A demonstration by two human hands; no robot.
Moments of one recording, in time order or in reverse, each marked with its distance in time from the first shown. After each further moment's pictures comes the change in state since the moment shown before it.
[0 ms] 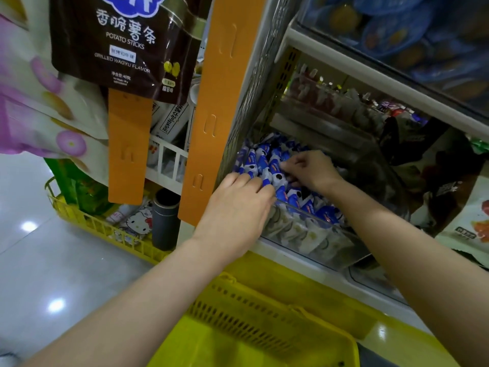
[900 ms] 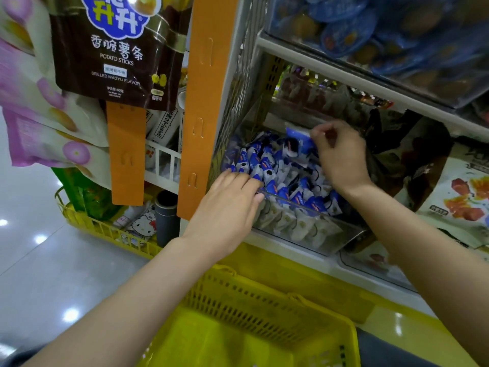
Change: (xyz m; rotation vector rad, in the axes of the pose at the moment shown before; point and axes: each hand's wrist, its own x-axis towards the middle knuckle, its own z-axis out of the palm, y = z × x) left_hand -0.012 0.005 -0.006 -0.174 -0.047 -0.043; right_hand -0.049 -0.007 -0.041 0.015 0.514 -0.283
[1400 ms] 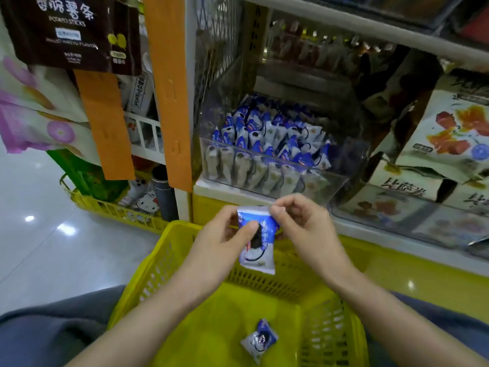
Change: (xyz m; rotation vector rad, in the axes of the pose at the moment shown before) left_hand -0.080 0.053 0.017 -1.040 -0.134 -0.518; right_hand -0.170 0.005 -0.011 0.572 -0.378 0.341
